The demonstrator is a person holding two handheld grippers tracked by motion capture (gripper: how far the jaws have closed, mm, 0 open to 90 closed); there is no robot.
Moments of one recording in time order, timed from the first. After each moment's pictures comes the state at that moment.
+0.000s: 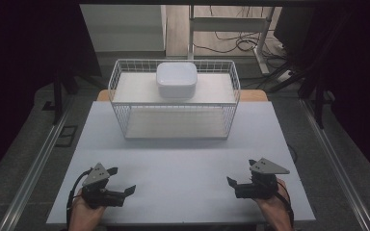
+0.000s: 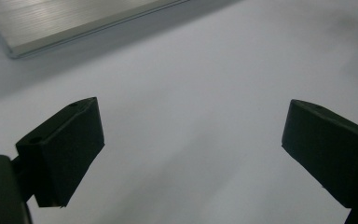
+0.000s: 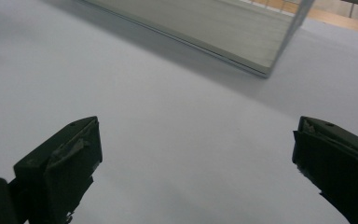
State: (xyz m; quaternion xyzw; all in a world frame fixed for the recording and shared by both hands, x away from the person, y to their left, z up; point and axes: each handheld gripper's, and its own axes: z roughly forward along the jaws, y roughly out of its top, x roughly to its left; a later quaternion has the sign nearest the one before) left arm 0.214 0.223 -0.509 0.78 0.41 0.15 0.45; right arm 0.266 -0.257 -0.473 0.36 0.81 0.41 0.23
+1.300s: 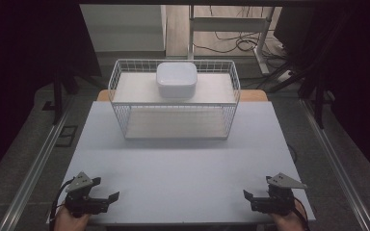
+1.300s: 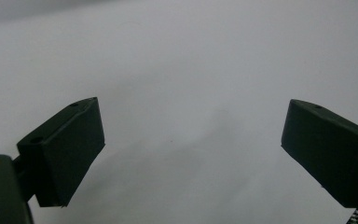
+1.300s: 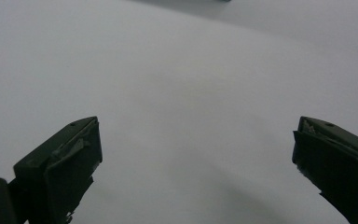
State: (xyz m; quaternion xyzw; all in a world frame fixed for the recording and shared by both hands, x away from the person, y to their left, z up) left arm 0.198 0.263 -0.535 0.76 0.48 0.13 0.42; right arm 0.240 -0.304 -0.499 0.43 0.79 0.38 0.21
